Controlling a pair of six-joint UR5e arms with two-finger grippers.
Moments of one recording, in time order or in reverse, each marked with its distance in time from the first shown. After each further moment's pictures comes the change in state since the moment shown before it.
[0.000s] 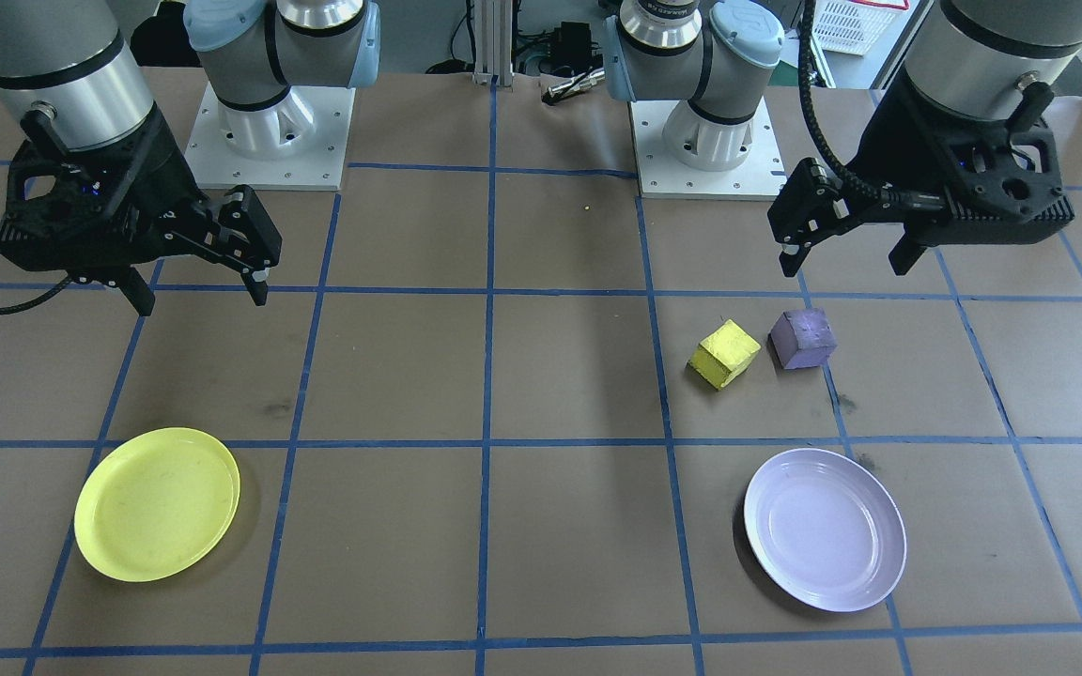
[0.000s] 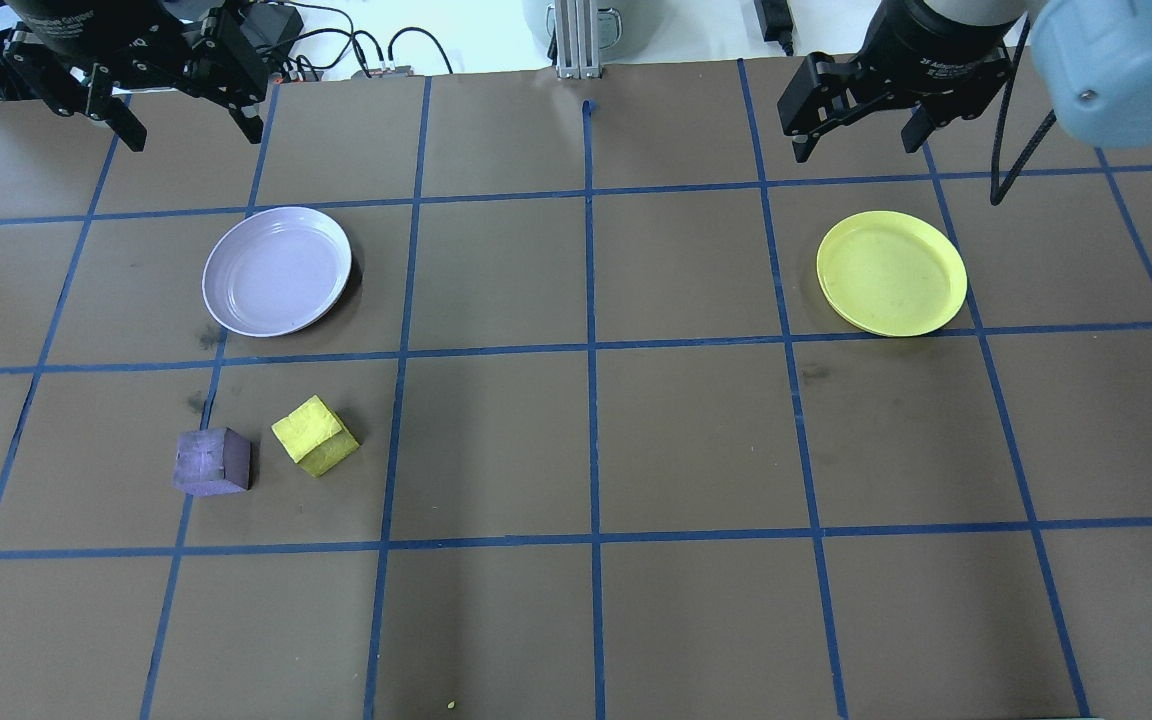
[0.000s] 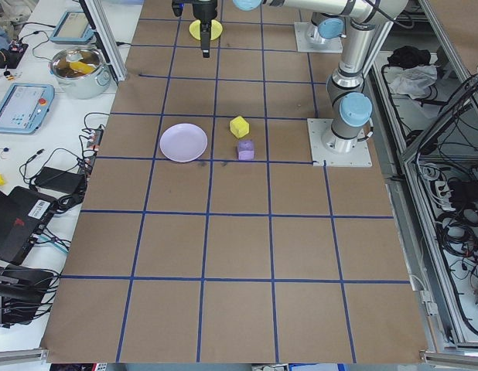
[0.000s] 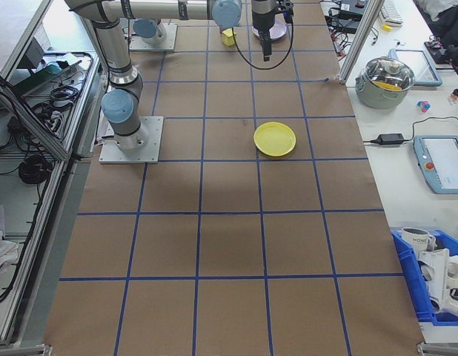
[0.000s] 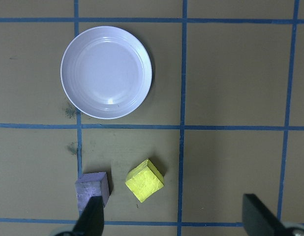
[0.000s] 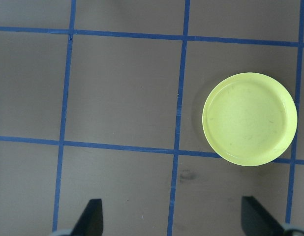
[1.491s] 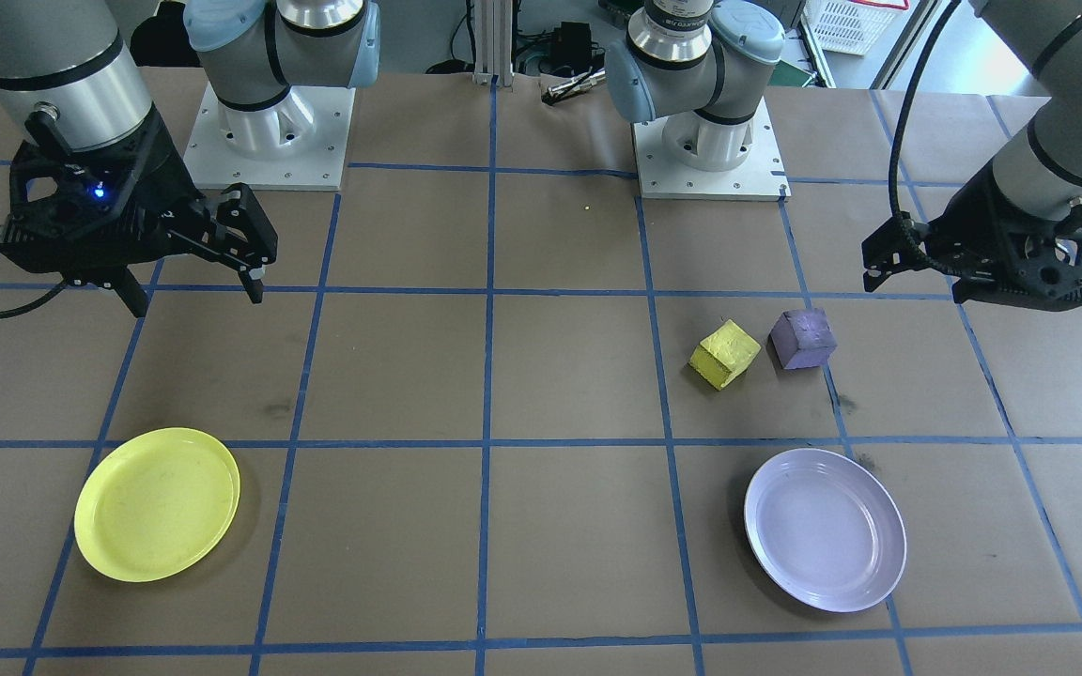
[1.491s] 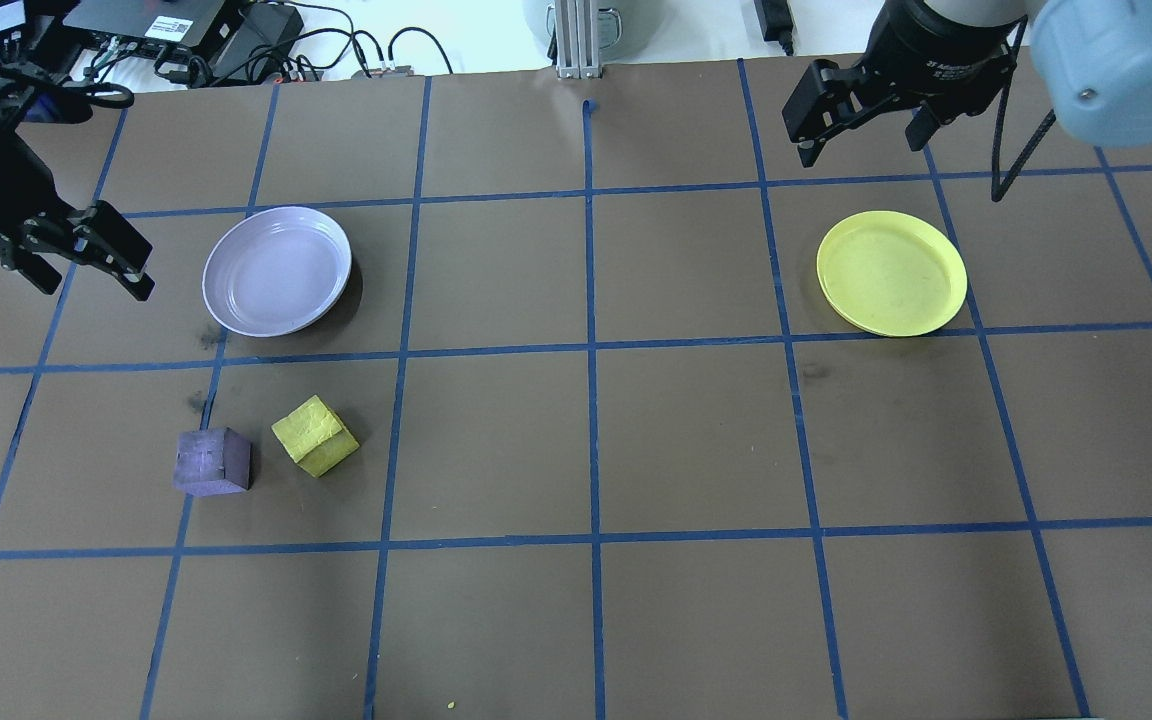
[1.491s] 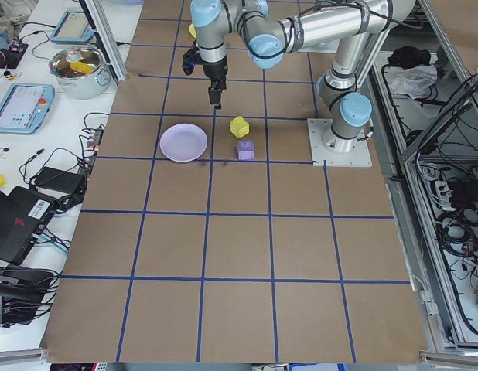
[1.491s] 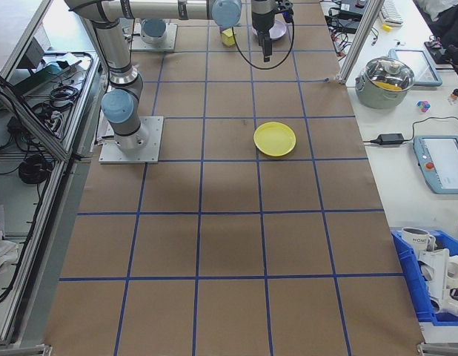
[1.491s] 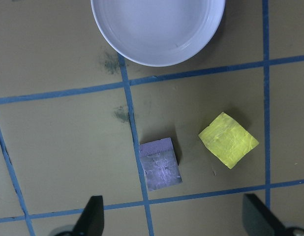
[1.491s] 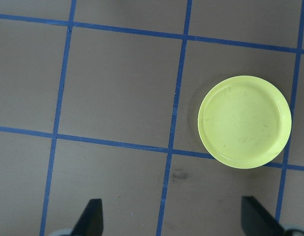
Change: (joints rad) left arm 0.283 0.063 -0.335 0.131 0.029 0.435; right arm 0.000 0.000 0.000 0.005 -0.016 -0.058
